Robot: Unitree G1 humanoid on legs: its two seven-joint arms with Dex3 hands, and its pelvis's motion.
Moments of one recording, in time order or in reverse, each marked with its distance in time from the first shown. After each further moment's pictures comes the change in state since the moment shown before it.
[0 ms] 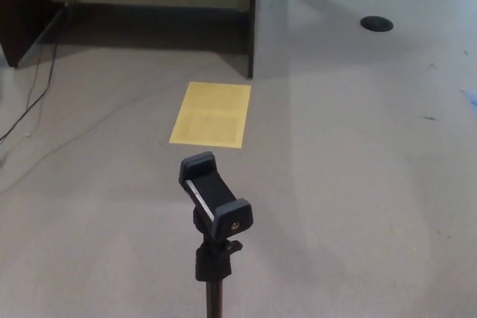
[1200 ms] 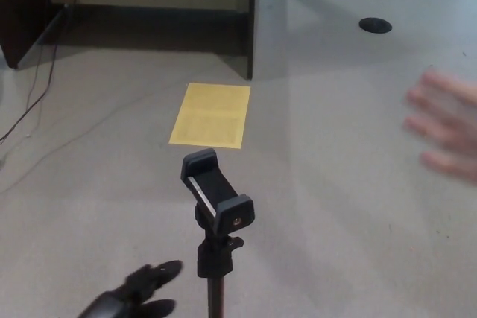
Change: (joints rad) left_arm -0.010 -0.199 -0.257 -0.755 -0.111 0.227 -0.246; right_arm 0.056 0.002 0.032 0.073 -0.036 -0.088 -0.076
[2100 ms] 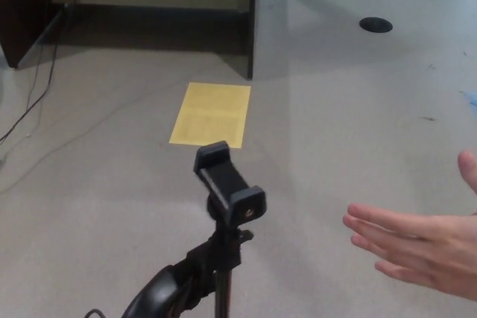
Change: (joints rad) left_arm -0.122 -0.131 -0.066 0.015 0.055 0.096 0.066; right_arm 0.072 0.000 0.041 -0.044 -0.032 -0.027 -0.017
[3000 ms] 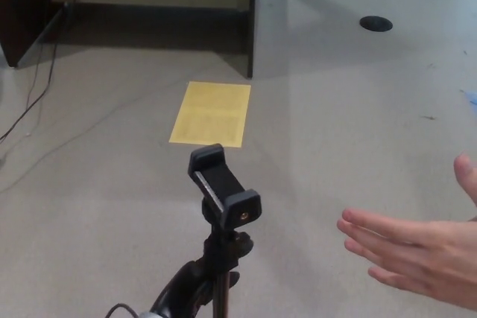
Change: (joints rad) left_arm -0.120 -0.108 -0.047 0.245 0.105 -0.069 0.122; right_arm -0.037 0.002 0.008 0.000 -0.006 -0.004 0.010
